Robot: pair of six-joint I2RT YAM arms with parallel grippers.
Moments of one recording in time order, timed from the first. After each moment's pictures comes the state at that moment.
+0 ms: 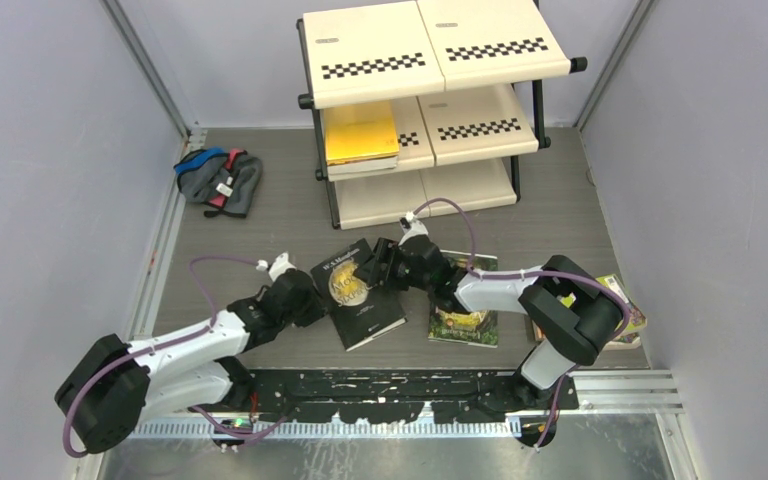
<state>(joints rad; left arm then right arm) -0.76 1.04 0.34 -0.12 -0.19 -1.14 0.83 1.59 0.64 0.45 -0.05 0.91</state>
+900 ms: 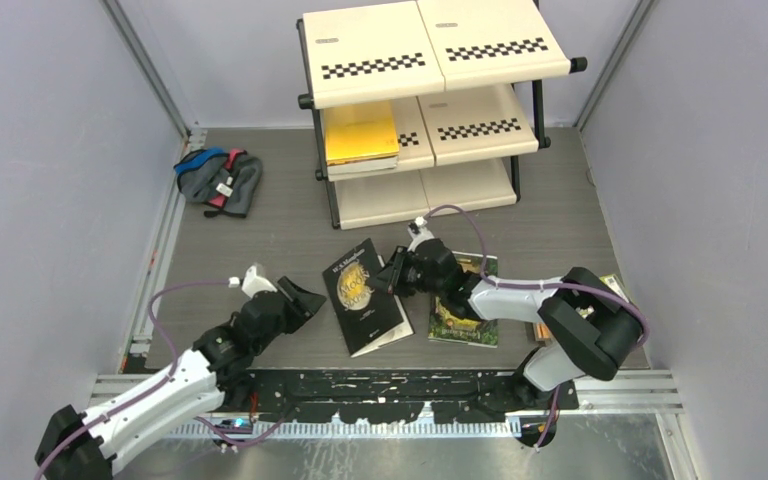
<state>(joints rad) -0.76 0.60 0.19 -0.18 -0.29 -1.22 0.81 1.49 0.56 0.47 -0.18 1.00</state>
